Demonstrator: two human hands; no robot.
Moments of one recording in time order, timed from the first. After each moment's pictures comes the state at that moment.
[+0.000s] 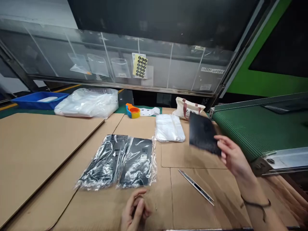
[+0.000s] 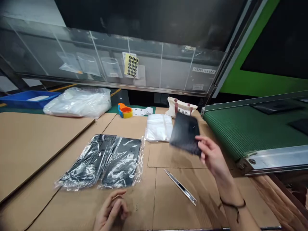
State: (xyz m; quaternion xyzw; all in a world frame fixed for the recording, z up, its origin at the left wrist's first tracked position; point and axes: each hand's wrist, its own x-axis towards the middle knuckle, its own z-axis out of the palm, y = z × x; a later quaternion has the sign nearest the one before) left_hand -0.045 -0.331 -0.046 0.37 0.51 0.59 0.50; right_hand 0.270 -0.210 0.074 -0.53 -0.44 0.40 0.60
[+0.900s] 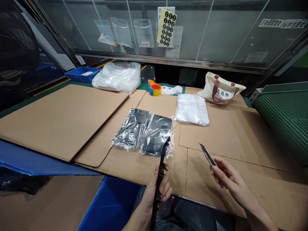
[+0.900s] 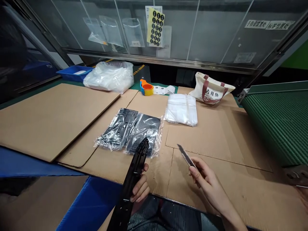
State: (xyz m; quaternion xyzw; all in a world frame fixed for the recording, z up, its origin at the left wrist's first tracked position) left_hand -0.019 -0.336 -0.047 0.09 0.16 0.59 0.79; right_hand 0.213 -0.287 0.019 -0.54 -0.62 0.47 0.33
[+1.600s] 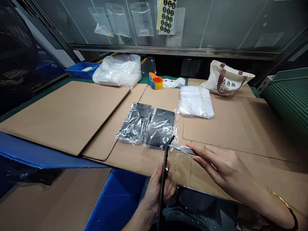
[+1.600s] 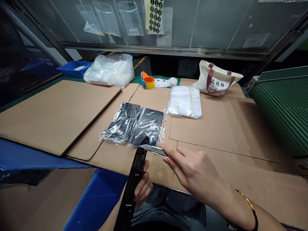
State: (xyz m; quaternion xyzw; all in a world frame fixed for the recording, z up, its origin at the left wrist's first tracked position) left_hand -0.017 -0.349 -0.037 0.12 0.12 0.62 0.76; right_hand 0.159 -0.275 0.086 -0.32 -0.91 0.09 0.24
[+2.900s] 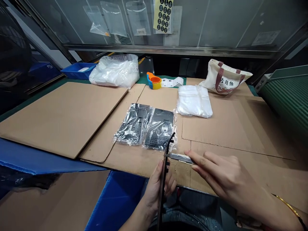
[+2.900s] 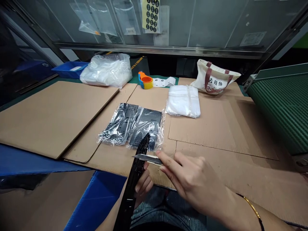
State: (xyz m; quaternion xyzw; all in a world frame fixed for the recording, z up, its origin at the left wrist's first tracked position) left_hand -0.020 -0.342 -0.027 0.11 0.16 0.61 0.77; right_hand 0.159 -0.285 0.089 -0.30 -0.92 0.03 0.24
